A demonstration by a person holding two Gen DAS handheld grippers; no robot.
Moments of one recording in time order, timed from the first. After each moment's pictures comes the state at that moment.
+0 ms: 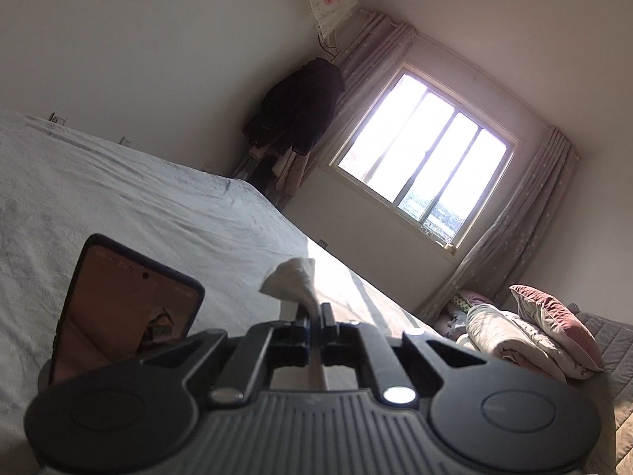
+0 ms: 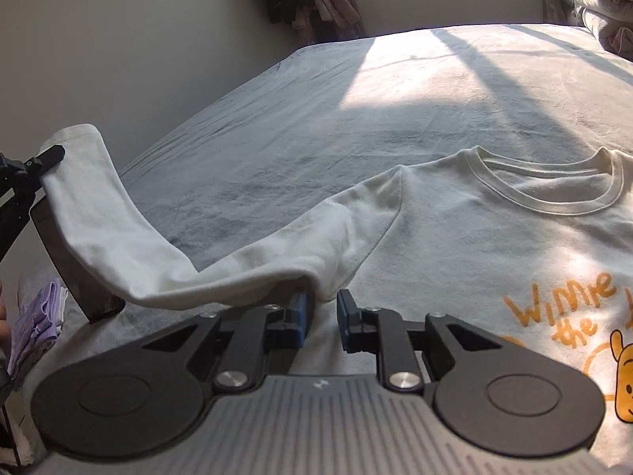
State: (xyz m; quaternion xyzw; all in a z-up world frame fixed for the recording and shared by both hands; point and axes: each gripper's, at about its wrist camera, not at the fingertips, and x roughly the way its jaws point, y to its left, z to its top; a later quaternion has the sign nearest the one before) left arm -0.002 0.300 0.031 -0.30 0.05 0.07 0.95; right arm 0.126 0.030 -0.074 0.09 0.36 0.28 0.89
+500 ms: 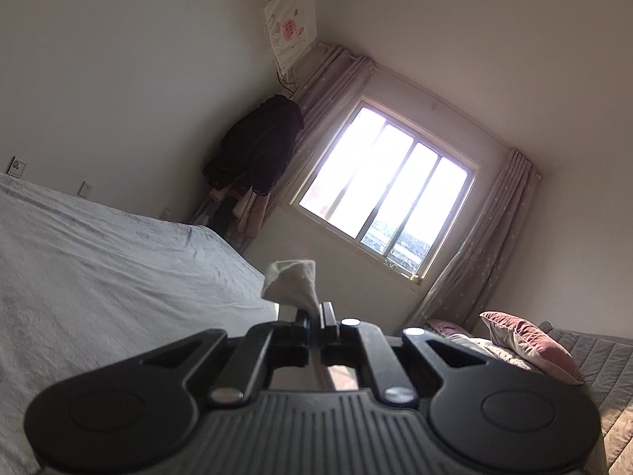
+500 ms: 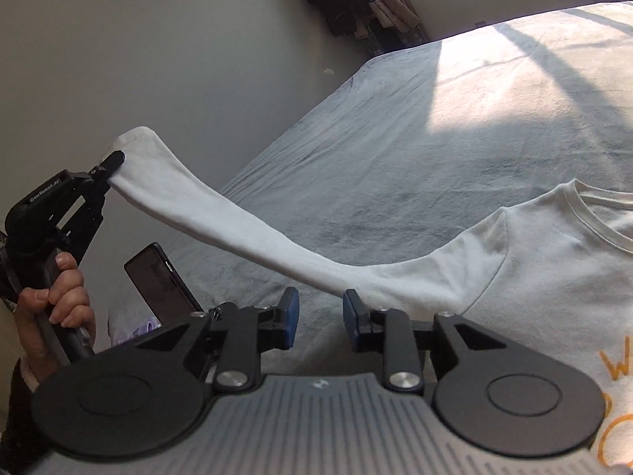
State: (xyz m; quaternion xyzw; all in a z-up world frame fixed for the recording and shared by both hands) left arm 0.026 0.330 0.064 -0.27 -0.02 0.01 0.96; right arm 0.145 0.018 -0.039 0.19 0.33 0.38 0.84
